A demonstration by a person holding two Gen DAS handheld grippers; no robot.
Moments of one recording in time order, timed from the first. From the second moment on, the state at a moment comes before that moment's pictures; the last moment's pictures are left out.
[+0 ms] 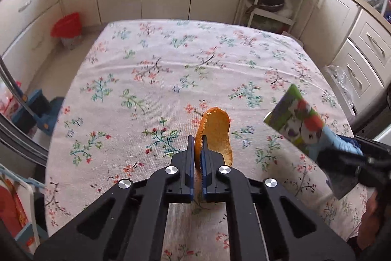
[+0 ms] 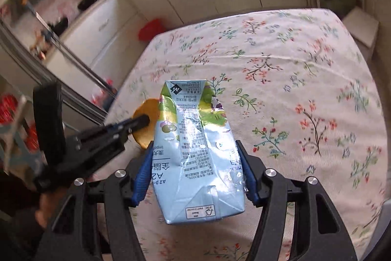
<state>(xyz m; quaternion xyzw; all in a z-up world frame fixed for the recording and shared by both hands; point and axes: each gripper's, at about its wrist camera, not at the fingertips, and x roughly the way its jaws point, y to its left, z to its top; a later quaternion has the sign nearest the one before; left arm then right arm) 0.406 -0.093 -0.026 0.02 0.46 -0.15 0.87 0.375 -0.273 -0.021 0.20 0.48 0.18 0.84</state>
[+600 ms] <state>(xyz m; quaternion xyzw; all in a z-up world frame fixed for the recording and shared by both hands) 0.337 -0.077 0.027 0.02 0.40 -0.17 0.90 0.342 -0.276 -0.005 0.28 0.44 0.23 0.82</state>
